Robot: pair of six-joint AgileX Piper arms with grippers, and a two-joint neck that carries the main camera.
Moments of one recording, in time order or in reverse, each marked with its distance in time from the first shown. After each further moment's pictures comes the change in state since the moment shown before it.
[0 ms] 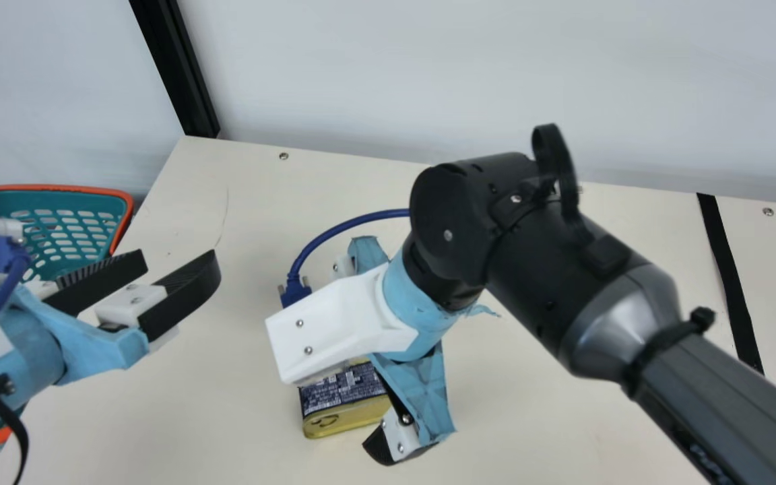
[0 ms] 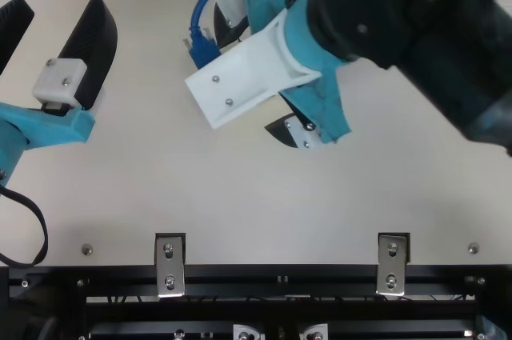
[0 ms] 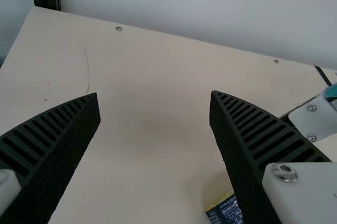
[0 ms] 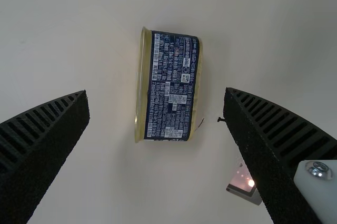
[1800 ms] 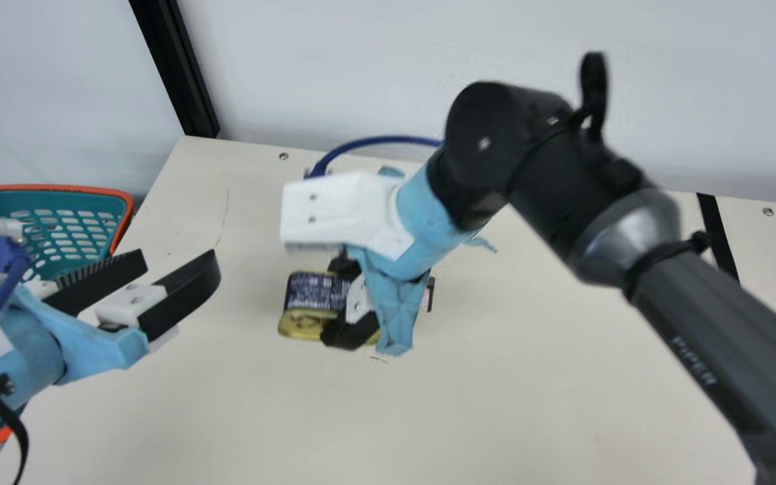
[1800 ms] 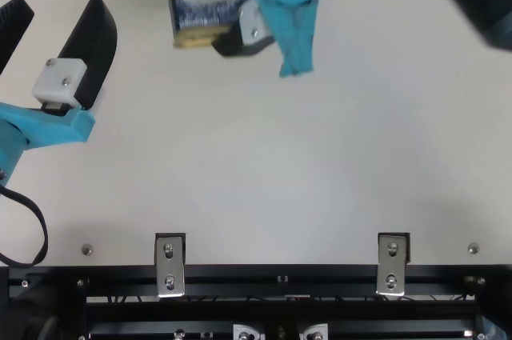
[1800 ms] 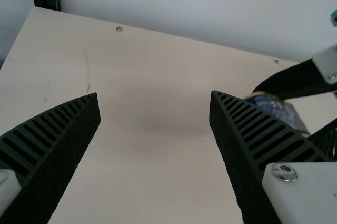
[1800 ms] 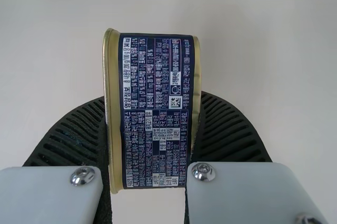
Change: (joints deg) left arm 0.0 0.0 0.0 0.0 0.0 0.0; right arm -9.9 4.2 -12.3 14.4 -1.2 11.3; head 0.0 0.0
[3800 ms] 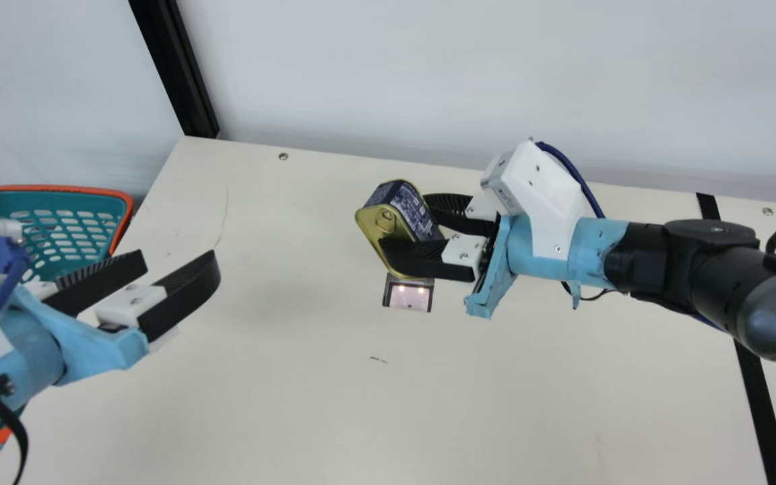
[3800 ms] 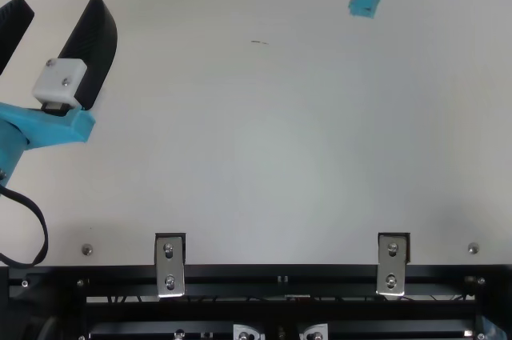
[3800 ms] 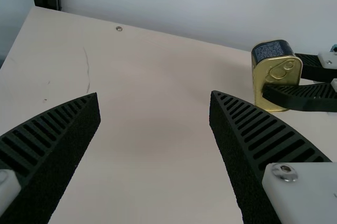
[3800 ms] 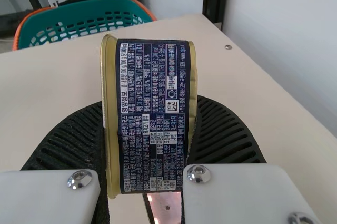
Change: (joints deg) left arm 0.0 0.0 0.0 0.0 0.0 0.0; right arm -20.9 0.1 32.4 56.1 -13.5 -44.2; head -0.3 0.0
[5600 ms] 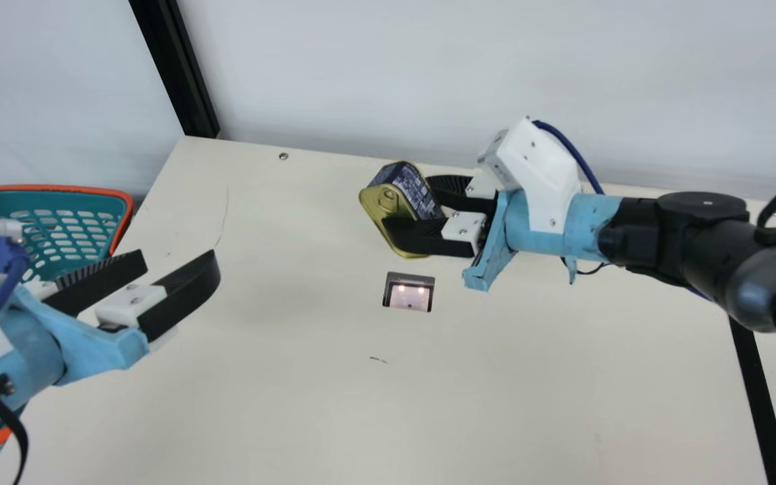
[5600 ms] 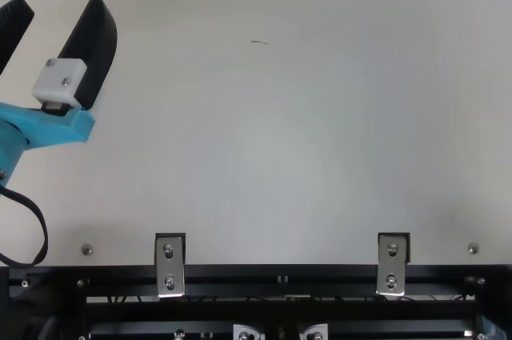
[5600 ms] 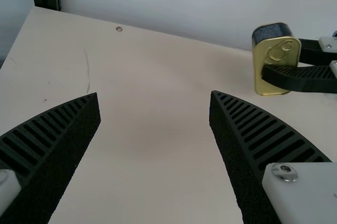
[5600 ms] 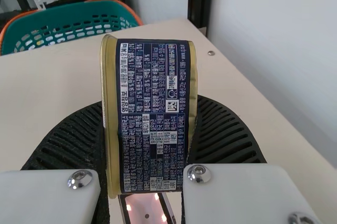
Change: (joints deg) left arm 0.0 0.0 0.0 0.0 0.0 0.0; right arm -0.5 0.1 -4.3 -1.9 -1.5 4.0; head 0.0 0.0
